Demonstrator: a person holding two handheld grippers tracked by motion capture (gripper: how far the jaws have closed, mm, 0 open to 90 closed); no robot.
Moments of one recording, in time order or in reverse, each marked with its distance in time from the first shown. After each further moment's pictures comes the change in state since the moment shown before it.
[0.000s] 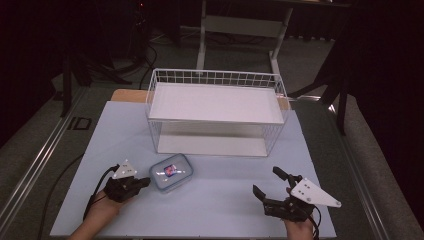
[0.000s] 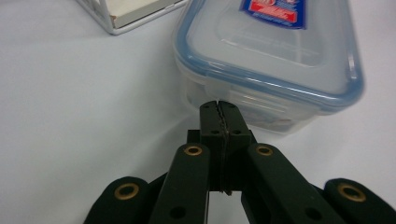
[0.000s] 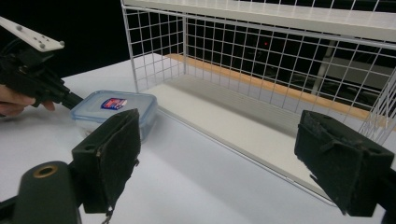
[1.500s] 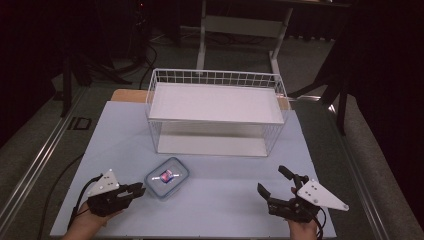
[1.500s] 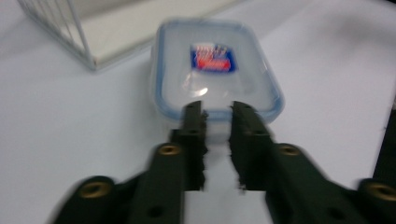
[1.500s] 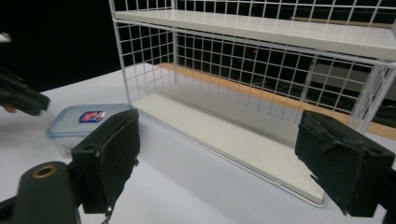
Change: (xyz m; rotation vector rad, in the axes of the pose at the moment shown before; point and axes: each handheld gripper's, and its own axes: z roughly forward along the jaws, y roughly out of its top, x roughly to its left) left arm -0.015 -0.019 -0.044 -0.135 -0.095 0.082; right arm -0.002 0.004 -0.009 -0.036 -0.035 0.007
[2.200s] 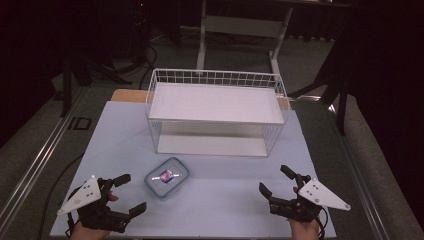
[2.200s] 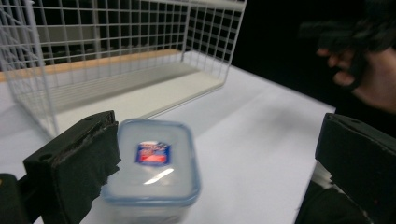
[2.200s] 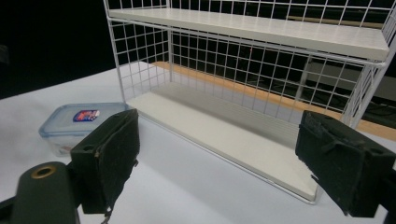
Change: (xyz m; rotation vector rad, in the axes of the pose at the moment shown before) left arm -0.035 0.024 -0.044 -0.334 -0.065 -0.030; right arm -0.003 0.002 -0.002 0.001 -0.021 0.000
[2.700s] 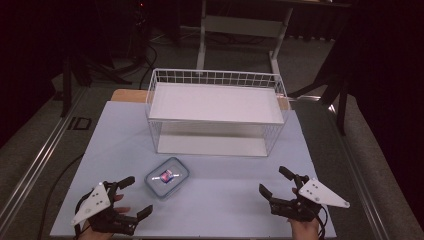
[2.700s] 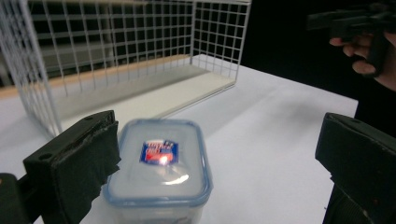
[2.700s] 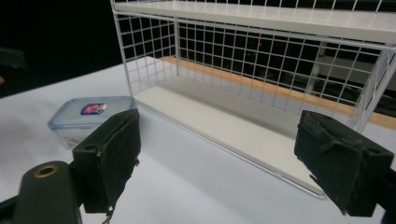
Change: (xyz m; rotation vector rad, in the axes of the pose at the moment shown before) left arm -0.013 -0.020 0.011 -0.074 0.053 0.073; right arm -0.006 -0.007 0.002 0.025 0.037 0.012
